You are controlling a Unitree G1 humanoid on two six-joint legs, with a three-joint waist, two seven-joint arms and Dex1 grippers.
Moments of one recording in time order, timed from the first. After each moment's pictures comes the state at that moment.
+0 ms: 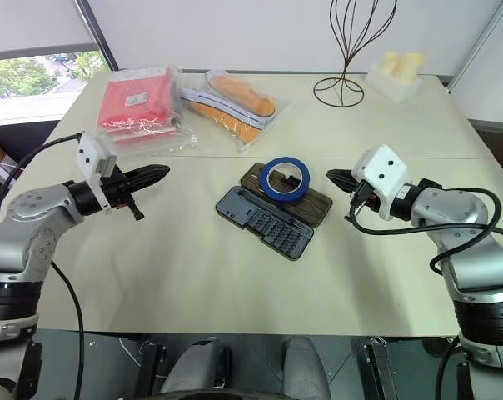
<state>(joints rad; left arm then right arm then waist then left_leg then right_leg) -0.41 0.70 0.14 -0.08 -0.49 0.45 -0.88 -0.33 -0.85 -0.13 -0.29 0.30 0.40 0.86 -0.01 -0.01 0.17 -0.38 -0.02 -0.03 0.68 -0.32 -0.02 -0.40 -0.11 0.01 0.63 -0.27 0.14</state>
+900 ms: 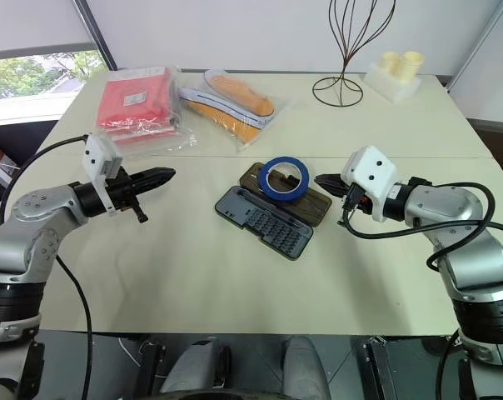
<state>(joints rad) -0.41 0.68 0.13 -0.12 -0.49 0.49 -0.84 -0.34 -0.84 -0.09 -0.33 0.30 0.44 0.86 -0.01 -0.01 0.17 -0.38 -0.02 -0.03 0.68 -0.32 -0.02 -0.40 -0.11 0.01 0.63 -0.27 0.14</state>
